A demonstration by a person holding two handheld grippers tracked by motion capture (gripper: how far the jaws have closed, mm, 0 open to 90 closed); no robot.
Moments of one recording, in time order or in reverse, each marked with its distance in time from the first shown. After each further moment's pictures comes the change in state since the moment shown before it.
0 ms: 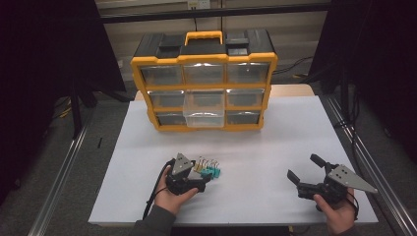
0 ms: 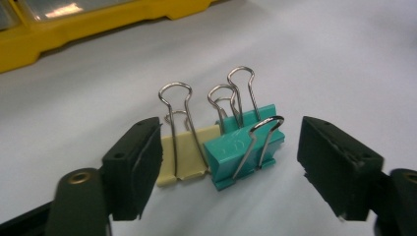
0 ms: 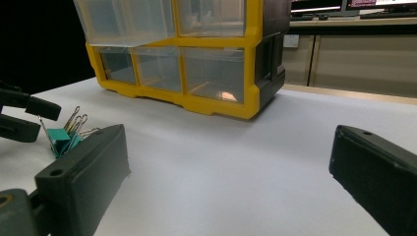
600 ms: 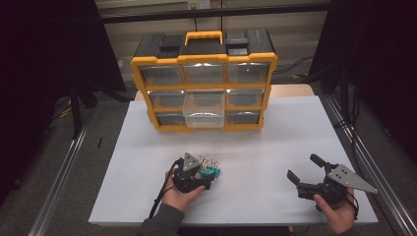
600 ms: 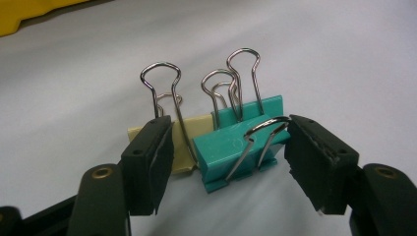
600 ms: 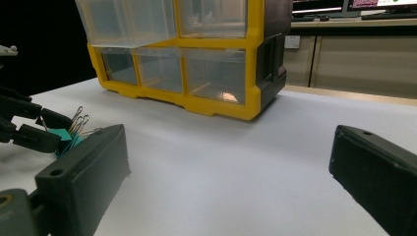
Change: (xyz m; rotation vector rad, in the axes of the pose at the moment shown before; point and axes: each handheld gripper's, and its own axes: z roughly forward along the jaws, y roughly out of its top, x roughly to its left) left arm -0.011 0.004 0.016 0.090 0.057 -0.043; right arm 0.000 0.000 0.000 -0.002 0.005 -0.002
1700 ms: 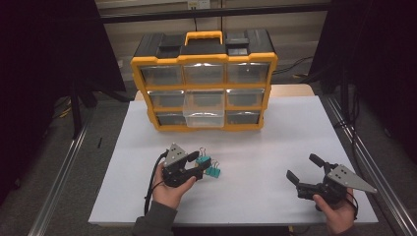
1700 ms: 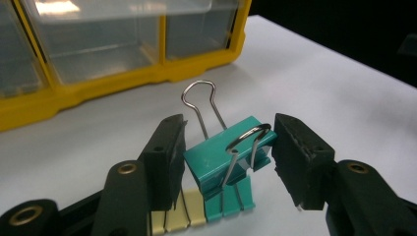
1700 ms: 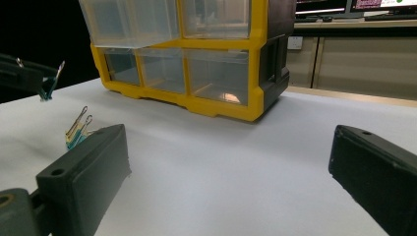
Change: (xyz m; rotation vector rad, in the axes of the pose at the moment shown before) left arm 0.011 0.028 -0.042 -0.252 -0.083 -0.051; right arm 0.001 0.000 0.001 -0.003 0.008 -0.004
